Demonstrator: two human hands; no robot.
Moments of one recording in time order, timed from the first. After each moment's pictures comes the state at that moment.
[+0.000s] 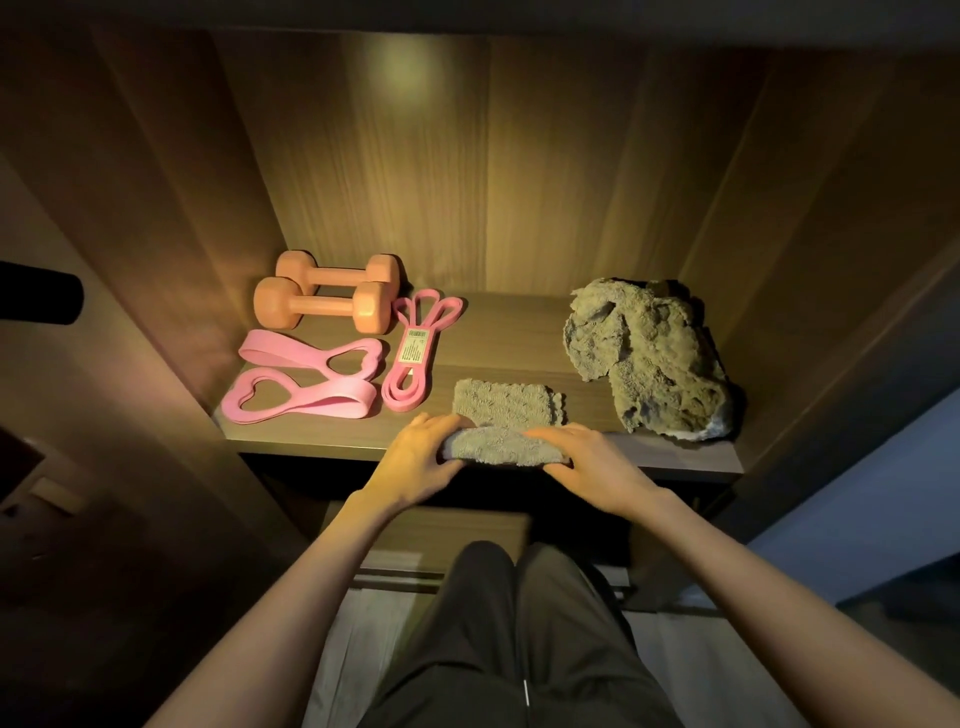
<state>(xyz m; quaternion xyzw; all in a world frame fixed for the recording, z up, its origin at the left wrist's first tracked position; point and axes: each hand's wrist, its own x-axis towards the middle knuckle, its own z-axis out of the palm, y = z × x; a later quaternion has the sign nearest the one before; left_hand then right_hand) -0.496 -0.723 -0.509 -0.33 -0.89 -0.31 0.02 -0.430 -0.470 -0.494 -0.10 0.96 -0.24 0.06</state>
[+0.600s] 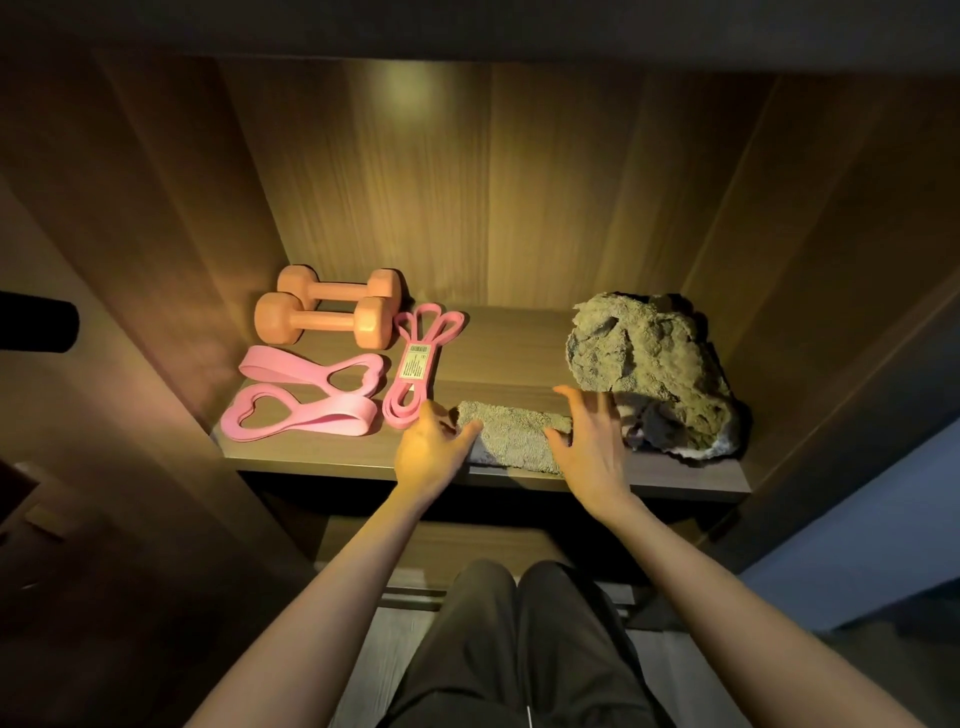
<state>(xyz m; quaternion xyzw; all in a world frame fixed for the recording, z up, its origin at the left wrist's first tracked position) -0.511 -0.684 -0.498 0.00 -0.91 -0.41 -0.01 -0.458 -0.498 -0.488 0.13 0.95 -0.25 -0.11</state>
